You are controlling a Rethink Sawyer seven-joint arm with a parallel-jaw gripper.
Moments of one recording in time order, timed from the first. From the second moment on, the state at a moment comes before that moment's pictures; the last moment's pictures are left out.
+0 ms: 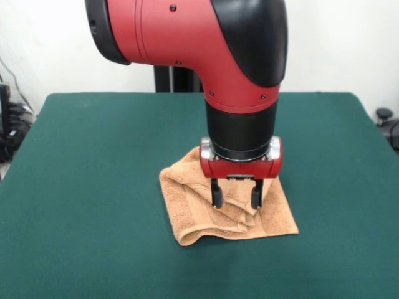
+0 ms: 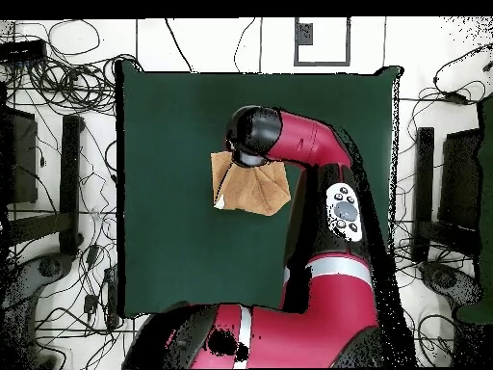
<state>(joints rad) -0.16 -0.33 0.00 1.15 0.06 0.83 1.62</state>
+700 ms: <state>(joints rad) -0.16 -0.29 0.00 1.12 0.06 0.84 1.62</state>
